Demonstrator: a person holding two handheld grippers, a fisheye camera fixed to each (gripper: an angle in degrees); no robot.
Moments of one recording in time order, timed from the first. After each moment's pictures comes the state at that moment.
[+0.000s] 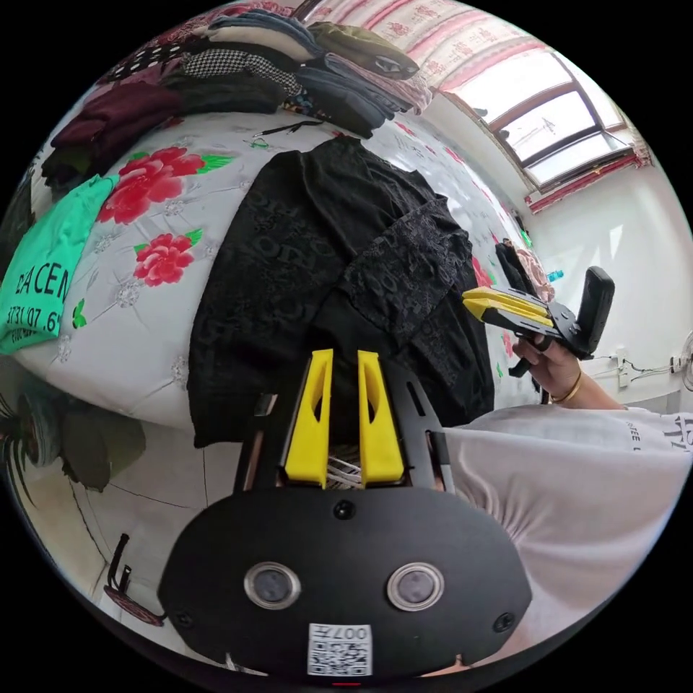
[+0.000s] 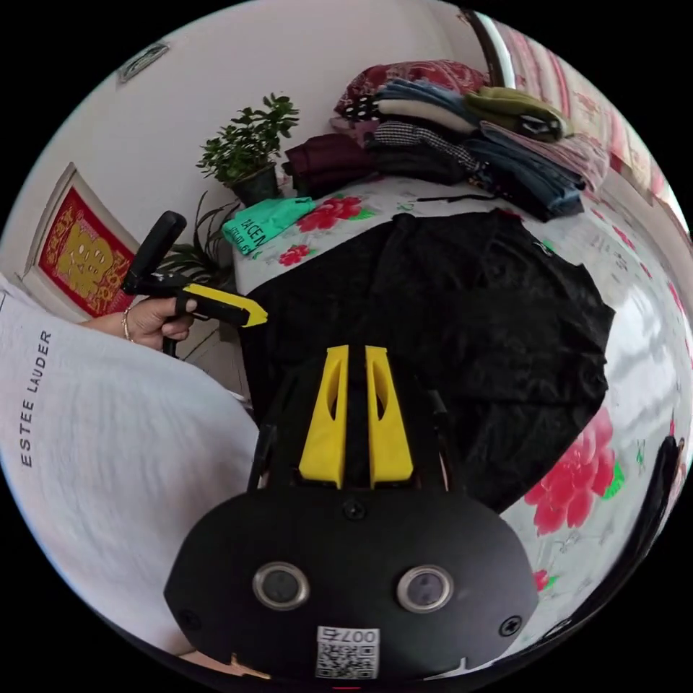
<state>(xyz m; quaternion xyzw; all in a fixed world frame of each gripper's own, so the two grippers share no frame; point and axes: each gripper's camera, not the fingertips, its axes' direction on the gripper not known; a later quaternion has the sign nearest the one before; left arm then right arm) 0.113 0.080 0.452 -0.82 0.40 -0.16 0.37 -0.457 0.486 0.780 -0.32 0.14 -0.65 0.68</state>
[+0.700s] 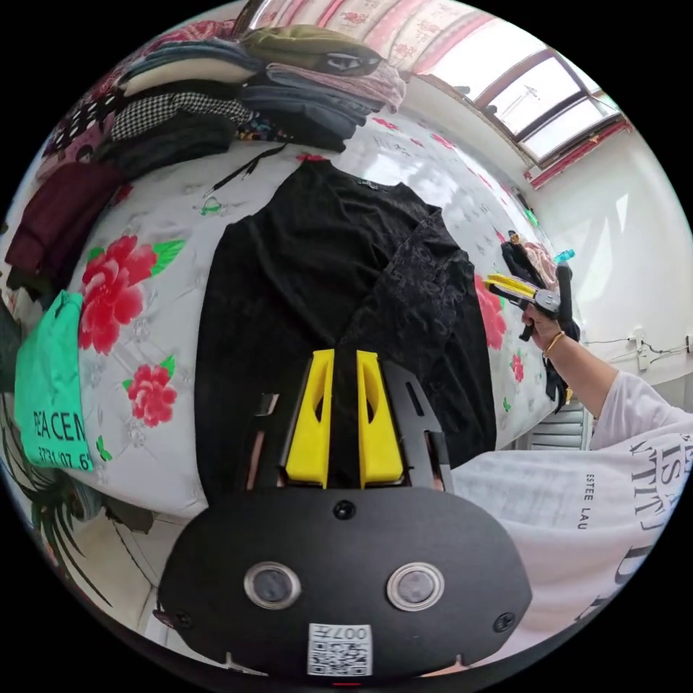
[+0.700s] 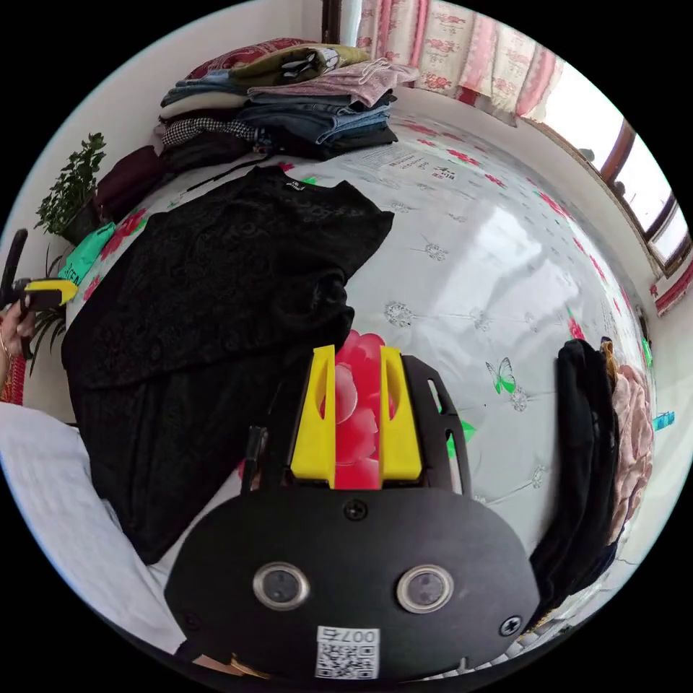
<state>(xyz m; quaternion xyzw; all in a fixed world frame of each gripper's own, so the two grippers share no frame) 0.229 0.106 0.560 -0.80 0.45 -0.10 0.39 -0.466 0.271 0.747 -0.17 0.36 -0.58 0.71</state>
